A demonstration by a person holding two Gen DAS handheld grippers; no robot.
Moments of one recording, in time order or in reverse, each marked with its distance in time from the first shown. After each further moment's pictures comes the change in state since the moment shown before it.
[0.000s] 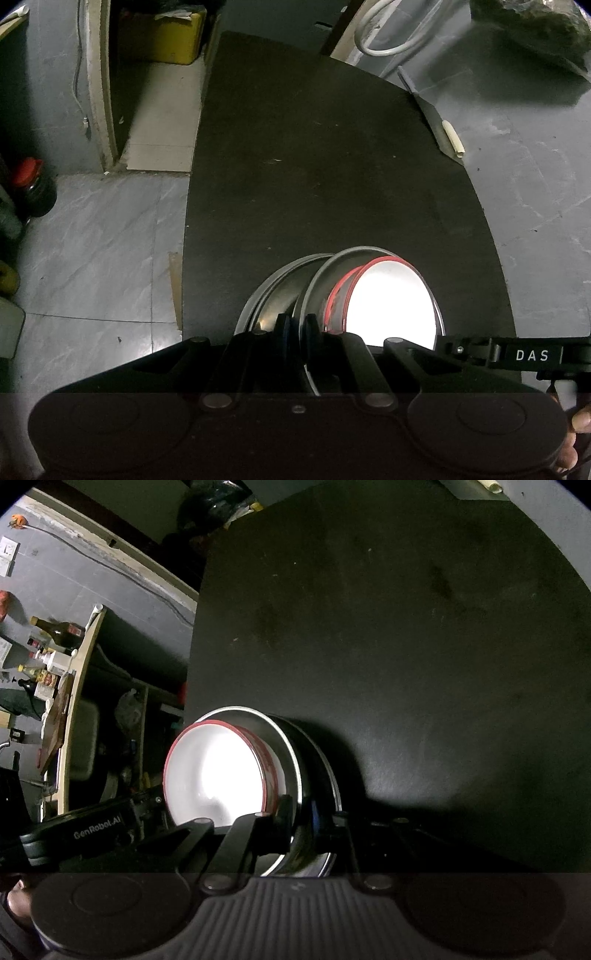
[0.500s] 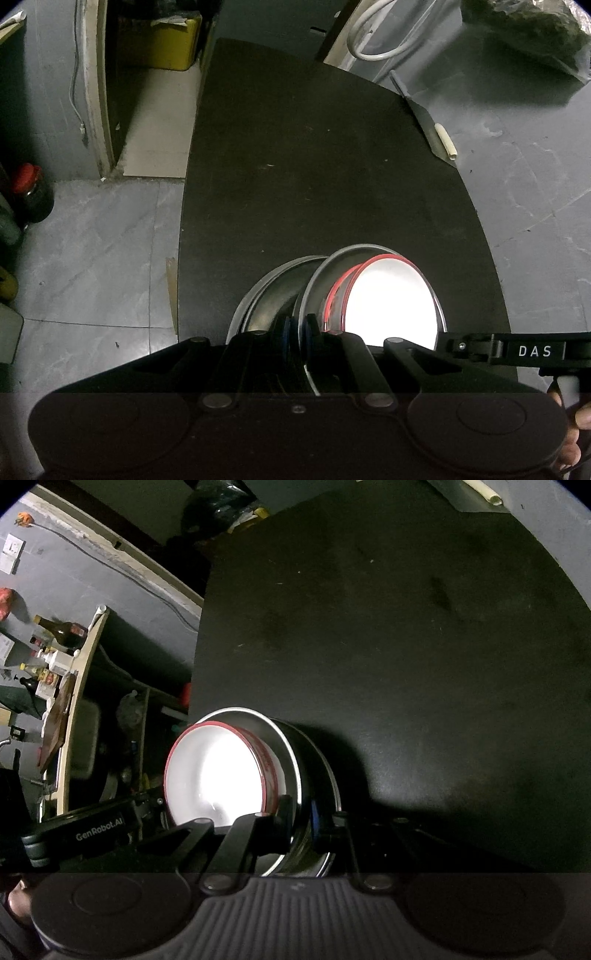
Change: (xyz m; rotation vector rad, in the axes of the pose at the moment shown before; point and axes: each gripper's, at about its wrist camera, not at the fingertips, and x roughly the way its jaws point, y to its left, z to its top) left arm -0.005 -0.003 -0.004 0.011 -0.019 -0.011; right arm -0.007 0.001 -0.002 -0.019 -0.020 -0.004
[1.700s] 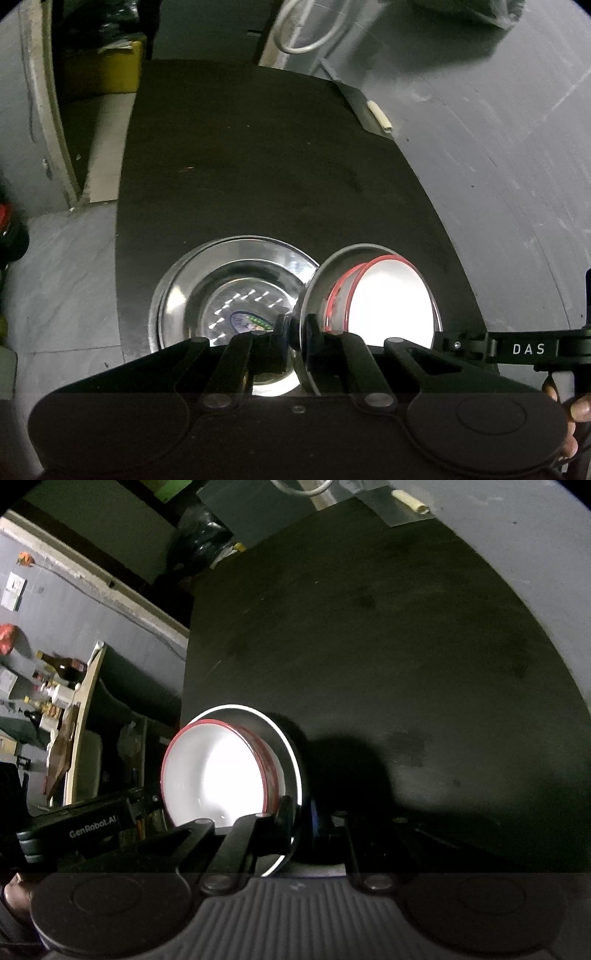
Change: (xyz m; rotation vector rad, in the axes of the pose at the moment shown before) left arm -0.023 -0.061 -0.022 0.147 -0.004 -0.058; right arm -0.049 -0.036 -0.044 0.071 -0.101 0.006
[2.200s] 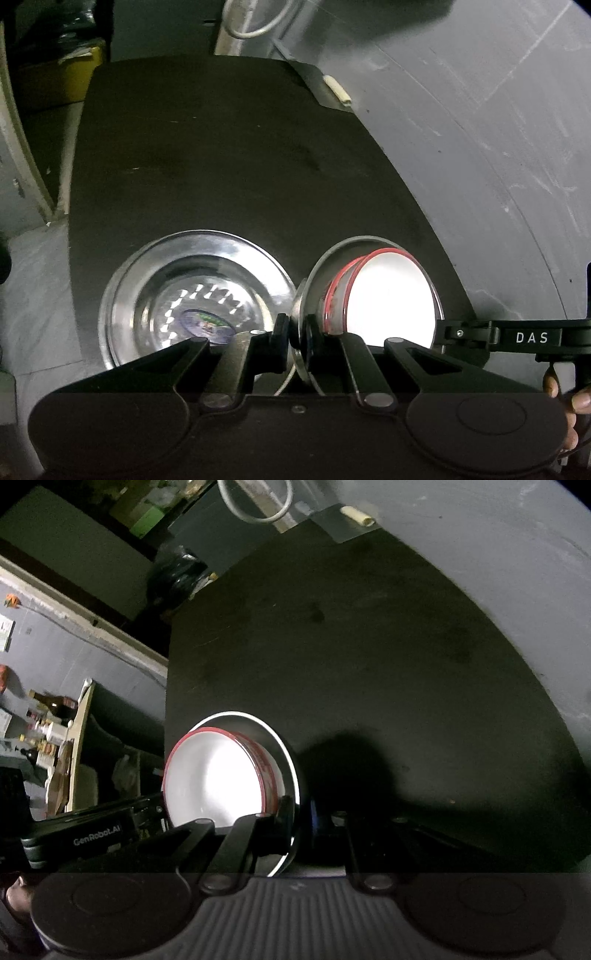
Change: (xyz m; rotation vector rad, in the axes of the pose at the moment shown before) left arm 0.015 -0.032 -0.001 0.110 0.059 -0.045; right arm -0.022 -0.036 -0.019 0.101 -0.083 -0.012
